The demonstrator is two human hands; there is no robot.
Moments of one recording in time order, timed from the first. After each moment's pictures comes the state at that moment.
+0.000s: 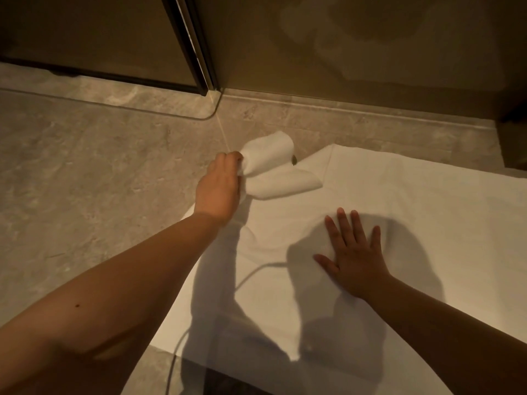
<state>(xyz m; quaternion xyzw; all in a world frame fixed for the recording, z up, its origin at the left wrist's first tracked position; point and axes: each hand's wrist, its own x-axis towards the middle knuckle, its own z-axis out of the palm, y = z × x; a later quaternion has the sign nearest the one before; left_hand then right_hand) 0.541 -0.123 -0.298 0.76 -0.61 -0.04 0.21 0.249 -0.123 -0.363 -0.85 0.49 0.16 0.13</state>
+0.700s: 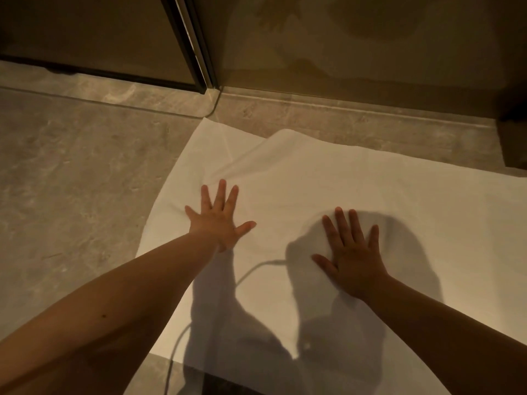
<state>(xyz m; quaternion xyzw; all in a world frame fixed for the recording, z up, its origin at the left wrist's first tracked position) 0.547 -0.086 -0.342 0.77 -0.58 -0.21 -0.18 0.253 -0.122 -0.356 -0.85 0.47 0.17 0.14</state>
